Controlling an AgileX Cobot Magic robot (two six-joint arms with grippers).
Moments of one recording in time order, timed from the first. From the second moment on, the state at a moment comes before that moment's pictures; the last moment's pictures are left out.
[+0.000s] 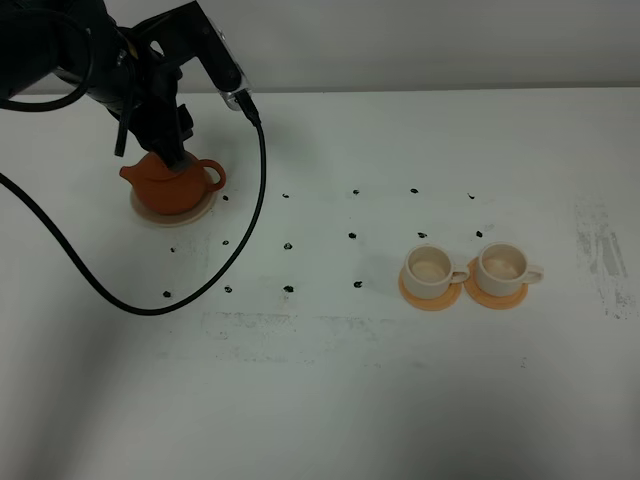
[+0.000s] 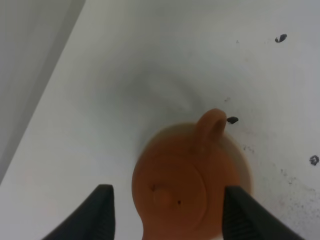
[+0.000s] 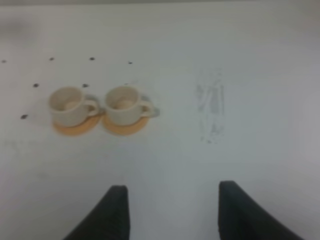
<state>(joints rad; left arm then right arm) -0.29 1.93 -1.55 0.09 0.62 0.75 -0.11 -0.01 -0.50 0.14 1.09 -0.18</state>
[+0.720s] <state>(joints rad) -0.31 1.93 -1.55 0.08 0.61 0.73 -0.20 -0.01 -0.50 0.17 1.09 -0.18</state>
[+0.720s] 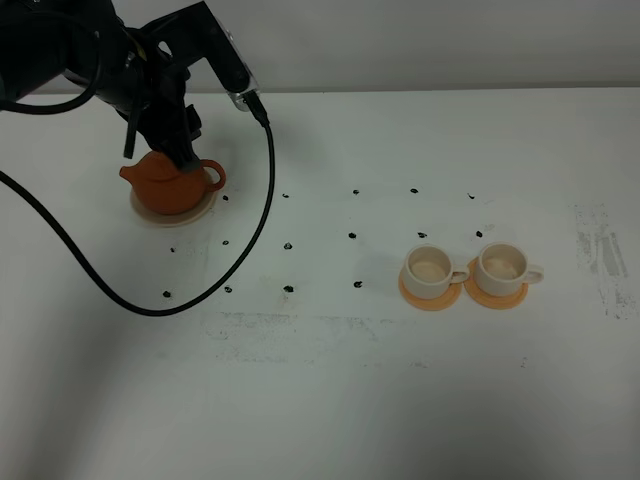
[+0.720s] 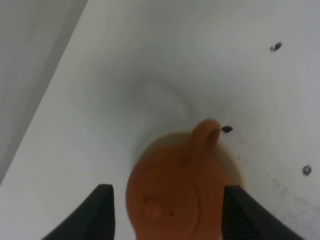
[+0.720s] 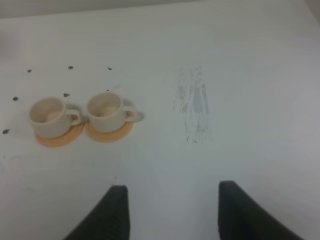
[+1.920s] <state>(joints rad) -0.31 2.29 -1.91 -0.04 0.80 0.85 -0.20 -0.01 -0.50 0.19 1.09 -0.18</state>
